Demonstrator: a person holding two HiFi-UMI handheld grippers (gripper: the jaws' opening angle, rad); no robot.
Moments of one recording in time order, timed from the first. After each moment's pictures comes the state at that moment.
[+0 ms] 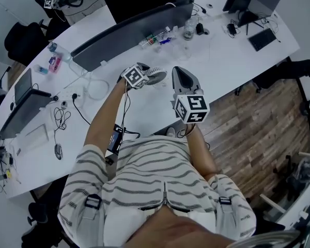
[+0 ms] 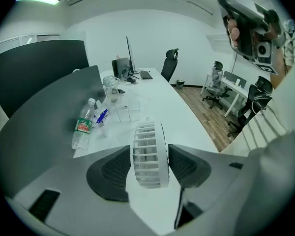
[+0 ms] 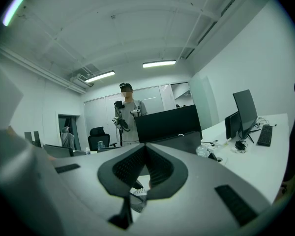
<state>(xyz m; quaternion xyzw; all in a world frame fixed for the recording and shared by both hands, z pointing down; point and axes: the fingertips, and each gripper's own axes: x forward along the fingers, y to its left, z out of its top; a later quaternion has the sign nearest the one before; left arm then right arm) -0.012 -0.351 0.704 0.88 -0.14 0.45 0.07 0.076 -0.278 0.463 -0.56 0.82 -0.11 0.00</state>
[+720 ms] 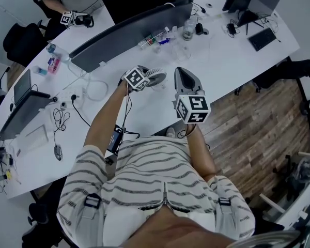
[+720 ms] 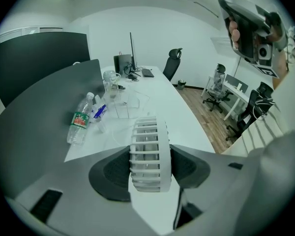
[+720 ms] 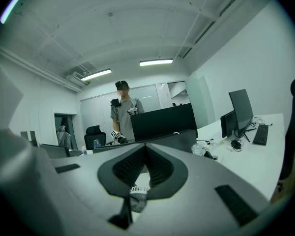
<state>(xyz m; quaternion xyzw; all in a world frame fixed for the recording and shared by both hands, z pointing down) -0.004 -0.347 0.716 0.87 -0.14 0.45 0.10 0.092 -0.284 0.472 -0.58 0.81 -0.12 0.00</state>
